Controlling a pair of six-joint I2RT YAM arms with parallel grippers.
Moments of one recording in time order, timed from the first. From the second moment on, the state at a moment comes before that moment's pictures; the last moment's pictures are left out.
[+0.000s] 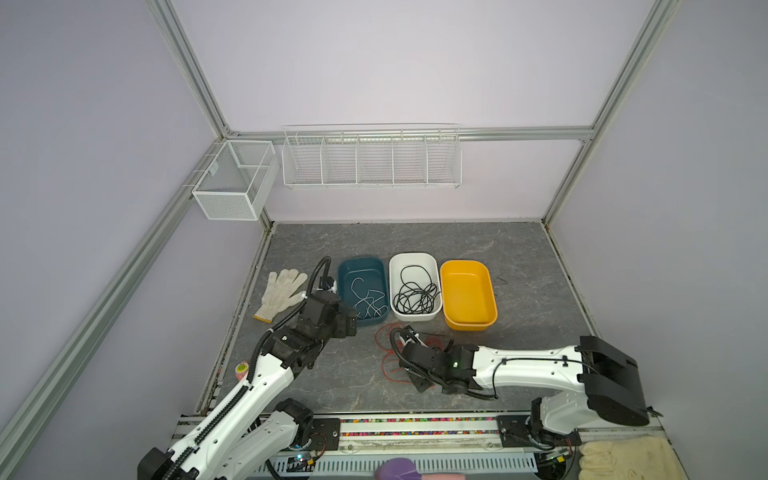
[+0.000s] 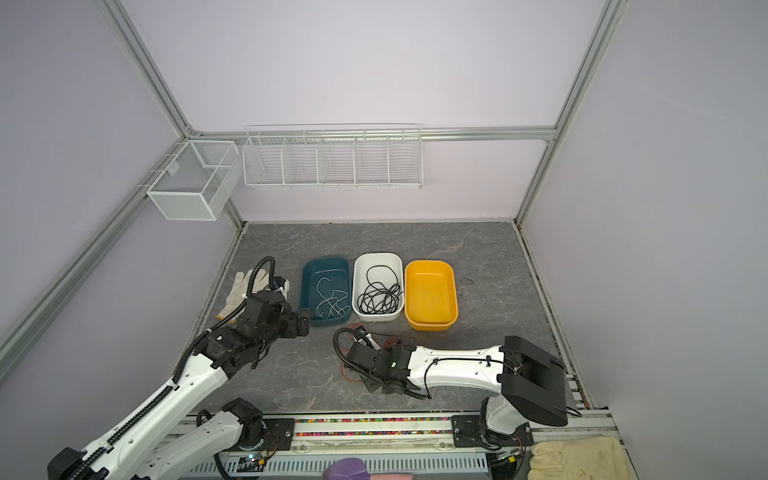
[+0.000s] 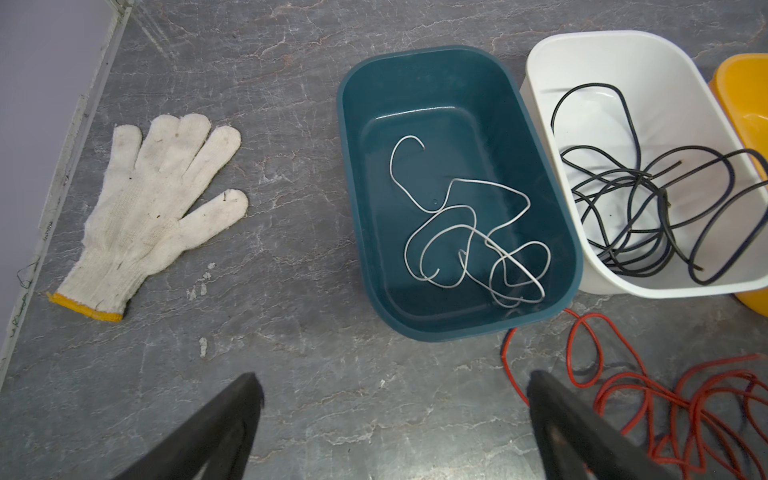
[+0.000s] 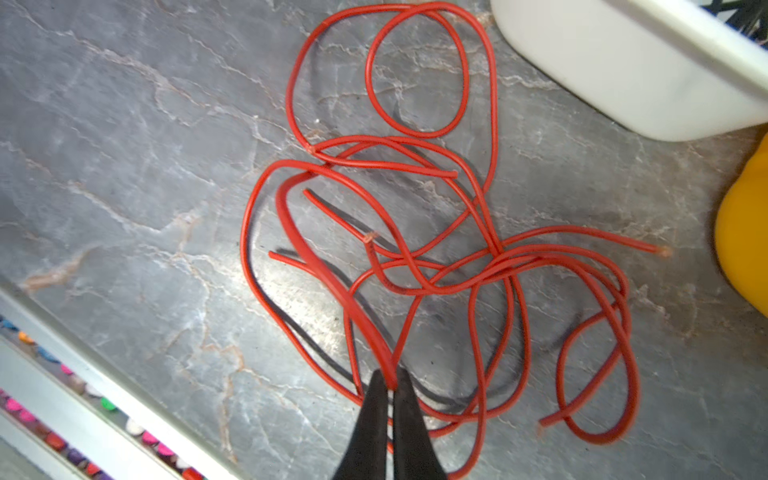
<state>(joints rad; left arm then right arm) -0.55 0.88 0.72 -0.62 -0.27 -0.32 1.29 1.51 0.90 -0.52 0.28 0.60</state>
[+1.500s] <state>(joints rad) -0.55 0.89 0.72 -0.62 -0.27 -0.32 1.29 1.07 0.88 -0.44 0.11 0.39</state>
